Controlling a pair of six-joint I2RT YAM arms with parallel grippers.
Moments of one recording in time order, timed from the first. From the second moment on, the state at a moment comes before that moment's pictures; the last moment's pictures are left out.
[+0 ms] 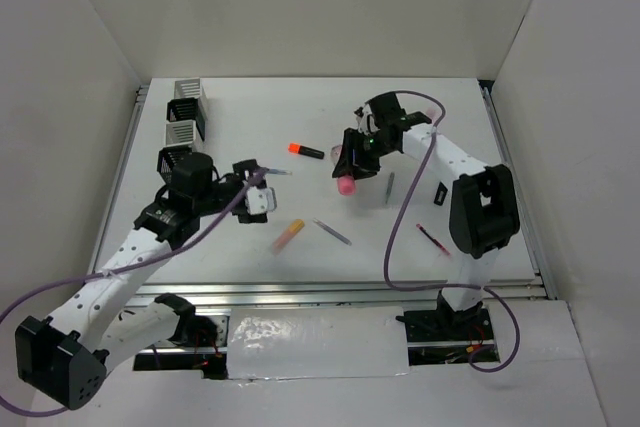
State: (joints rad) left arm -0.37 0.96 0.81 -0.29 0.56 0.82; right arm 0.35 1.86 1.47 -0.70 -0.50 0.42
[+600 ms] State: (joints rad) left arm -0.82 1.03 0.62 0.06 0.48 1.42; right arm 0.38 1.73 1.28 -0.64 -0.72 0.75
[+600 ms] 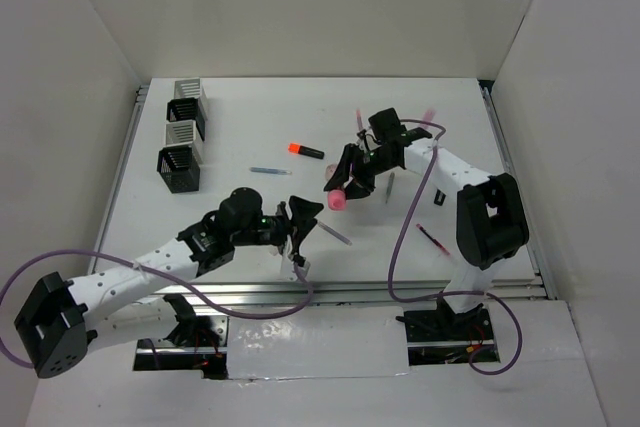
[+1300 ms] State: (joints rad) left arm -0.88 1.23 0.72 0.12 0.39 1.43; right arm 0.41 1.73 1.28 -0.64 -0.73 0.90
